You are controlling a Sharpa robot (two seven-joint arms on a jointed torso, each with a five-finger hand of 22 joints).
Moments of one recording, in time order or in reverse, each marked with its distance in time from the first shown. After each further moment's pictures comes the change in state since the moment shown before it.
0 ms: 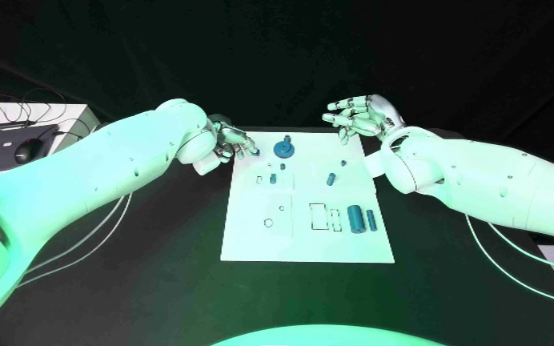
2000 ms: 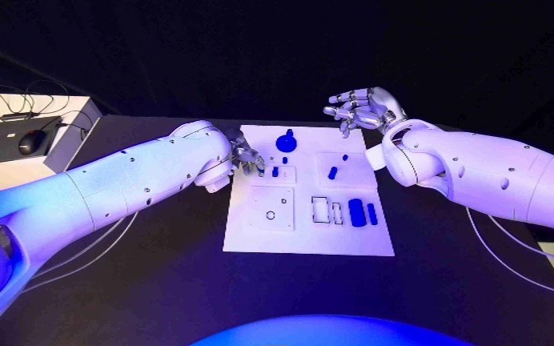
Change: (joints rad) left arm -0.058 -0.007 -0.071 0.142 -0.226 -0.112 -0.055; left_hand -0.042 0.037 -0.040 -0.040 -0.028 0.067 -0.007 -0.059 0.001 0.075 -0.007 -0.041 0.073 0.030 -0.001 0.051 0.122 -0.016 0.025 -0.004 0.044 0.022; right arm -0.005 -0.002 0.000 -0.004 0.000 0.004 -0.001; right_hand 0.000 0.000 0.003 -0.003 0.000 0.000 0.004 0.000 0.000 -0.002 -0.002 0.000 0.000 0.000 0.000 0.000 0.000 0.007 0.000 0.000 0.000 0.000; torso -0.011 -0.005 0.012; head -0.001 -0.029
